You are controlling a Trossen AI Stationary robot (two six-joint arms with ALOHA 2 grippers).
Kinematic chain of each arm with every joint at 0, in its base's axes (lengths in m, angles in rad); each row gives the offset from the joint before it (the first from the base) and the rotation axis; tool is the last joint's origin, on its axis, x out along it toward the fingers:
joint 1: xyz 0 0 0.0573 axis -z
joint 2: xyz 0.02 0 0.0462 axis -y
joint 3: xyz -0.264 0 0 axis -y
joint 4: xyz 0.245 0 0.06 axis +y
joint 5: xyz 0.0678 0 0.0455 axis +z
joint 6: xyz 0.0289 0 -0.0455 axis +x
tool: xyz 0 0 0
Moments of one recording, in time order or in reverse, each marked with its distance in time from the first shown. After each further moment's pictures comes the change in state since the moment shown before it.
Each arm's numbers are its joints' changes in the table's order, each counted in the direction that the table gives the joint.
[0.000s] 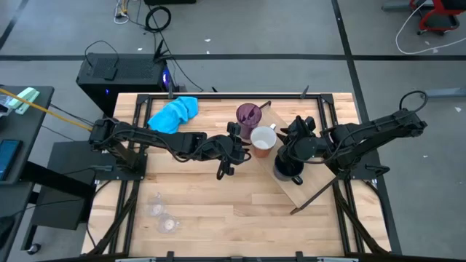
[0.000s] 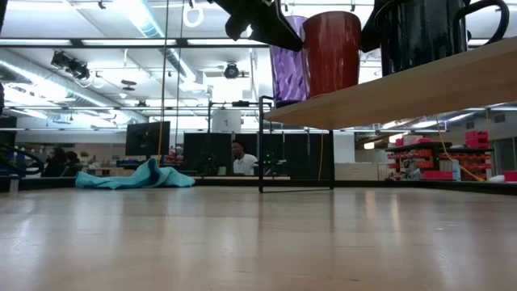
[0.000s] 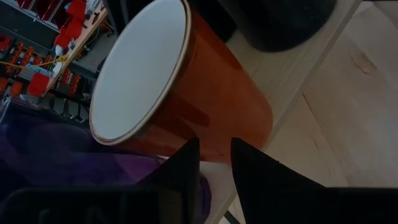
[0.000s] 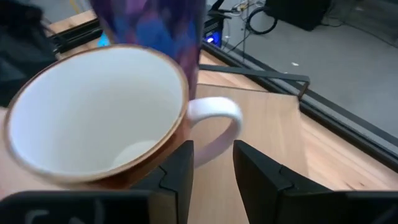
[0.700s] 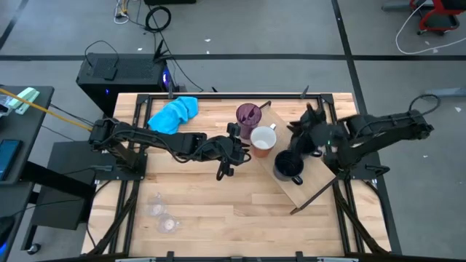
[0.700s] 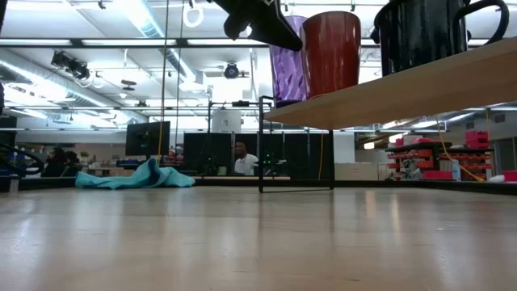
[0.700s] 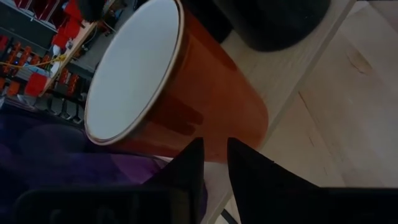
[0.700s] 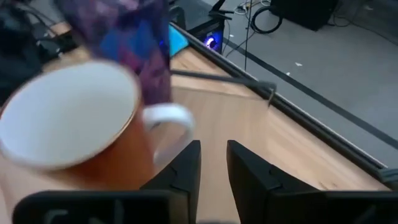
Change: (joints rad) left arm 0.003 0.000 0.000 0.008 0.000 -0.004; right arm 0.095 0.155 0.028 0.103 0.097 -0.120
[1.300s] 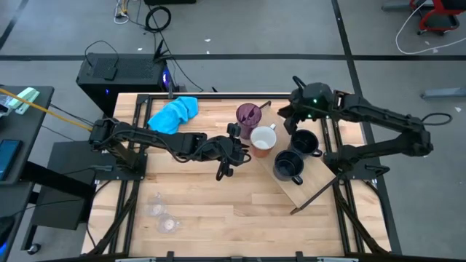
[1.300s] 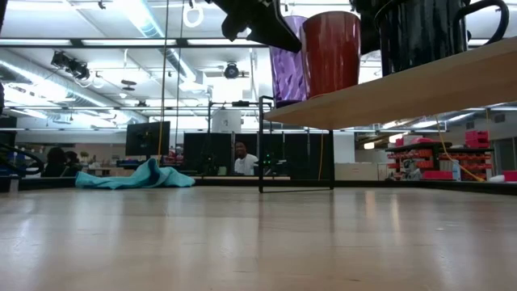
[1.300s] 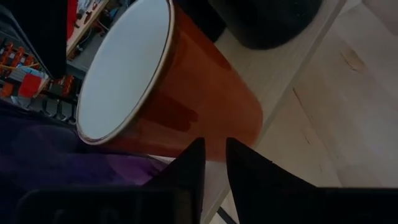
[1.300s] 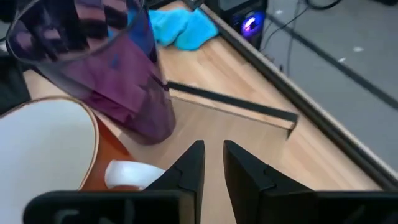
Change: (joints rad) left arm -0.003 0.000 0.000 0.014 -0.015 0.002; right arm 0.529 -0.096 0.068 -0.156 0.652 -0.400
